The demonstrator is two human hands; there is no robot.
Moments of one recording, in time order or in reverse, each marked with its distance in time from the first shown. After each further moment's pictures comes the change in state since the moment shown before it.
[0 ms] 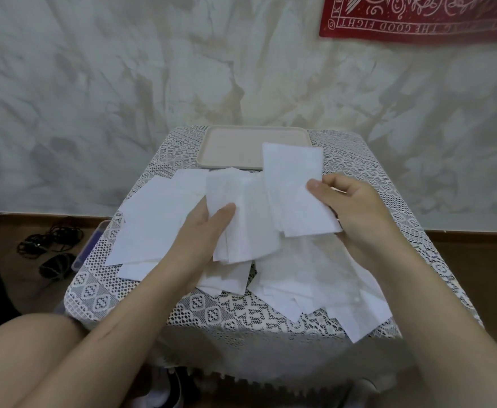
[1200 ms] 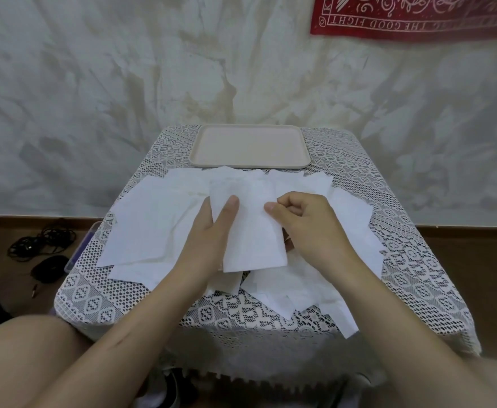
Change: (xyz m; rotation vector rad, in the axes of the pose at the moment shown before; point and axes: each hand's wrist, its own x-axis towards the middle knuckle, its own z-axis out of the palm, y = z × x) left_hand -0.004 -0.005 0.025 0.015 0.089 0.054; right_hand -0.006 0.029 0.029 -0.423 -0.038 -0.093
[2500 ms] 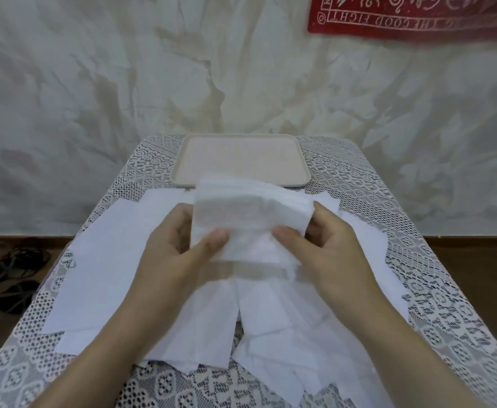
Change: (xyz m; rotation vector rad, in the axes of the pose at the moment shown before) left_hand 0.043 -0.001 -0.022 -0.080 -0.121 0.172; right_hand 0.026 0.007 -0.012 0.281 0.040 -0.089
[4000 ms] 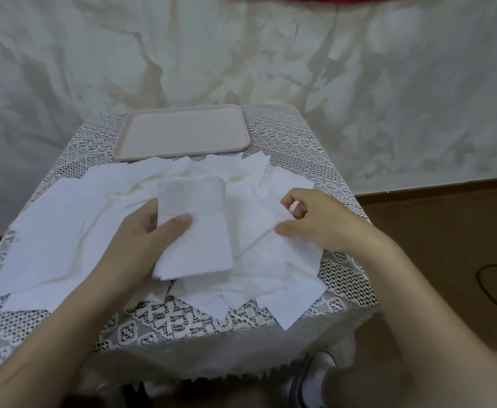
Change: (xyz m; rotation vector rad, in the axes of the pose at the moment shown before) left_hand -0.031 -0.009 0.036 0.191 -0.077 -0.213; right_hand -0.018 0.026 -0.120 -0.697 -0.174 0.285
